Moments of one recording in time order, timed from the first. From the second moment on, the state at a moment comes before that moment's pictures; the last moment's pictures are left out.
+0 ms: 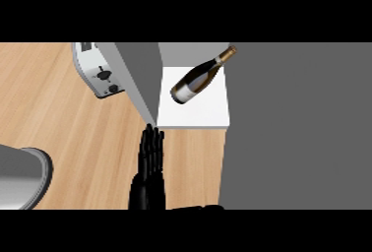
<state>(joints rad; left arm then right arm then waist) -0.11 0.16 -0.85 -1.64 0.56 0.91 -0.64 -0.07 -0.11 0.03 -2.42 -0.20 0.14 0.60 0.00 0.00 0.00</state>
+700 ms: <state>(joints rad) 0.09 0.43 -0.87 -1.95 0.53 0.78 -0.61 -0.02 -0.12 0.10 -2.42 -0.23 0.25 0.62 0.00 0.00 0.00</state>
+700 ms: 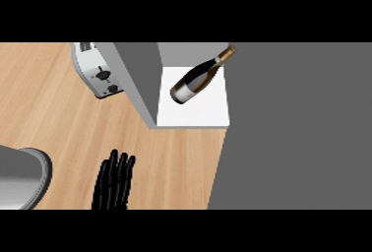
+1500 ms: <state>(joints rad) 0.31 0.66 -0.60 -2.13 0.67 0.58 -0.65 0.13 -0.05 0.39 -2.42 -0.26 0.30 0.69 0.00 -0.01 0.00</state>
